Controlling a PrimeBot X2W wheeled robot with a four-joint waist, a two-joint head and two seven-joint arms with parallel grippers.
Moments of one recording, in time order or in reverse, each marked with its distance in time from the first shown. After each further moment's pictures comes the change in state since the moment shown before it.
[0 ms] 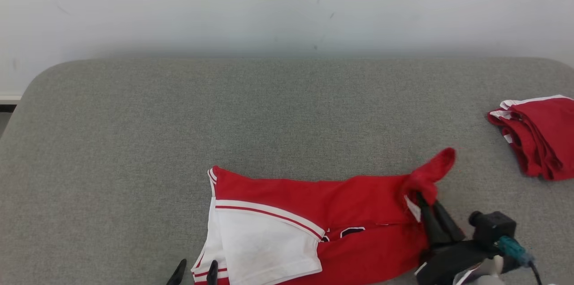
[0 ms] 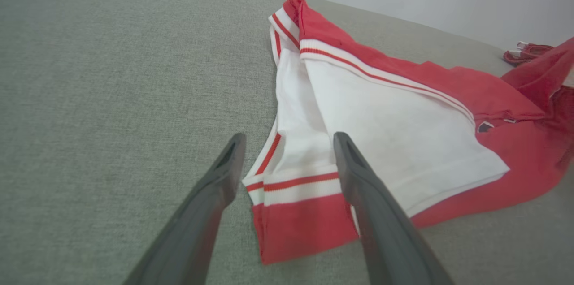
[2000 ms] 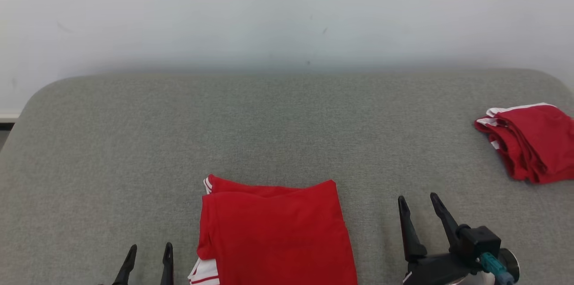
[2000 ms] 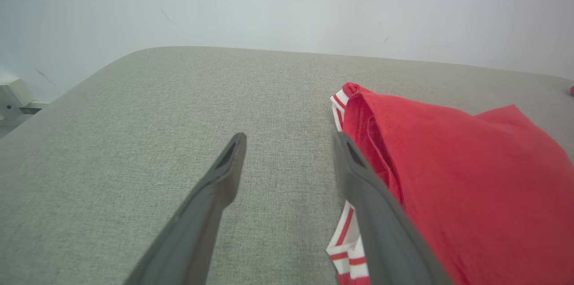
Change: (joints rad) left arm 0.022 -0.075 0.272 -0.083 0.247 0.000 0.000; right arm 0.065 0.206 -0.161 -0.076 -0.297 0.000 0.002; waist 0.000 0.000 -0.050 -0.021
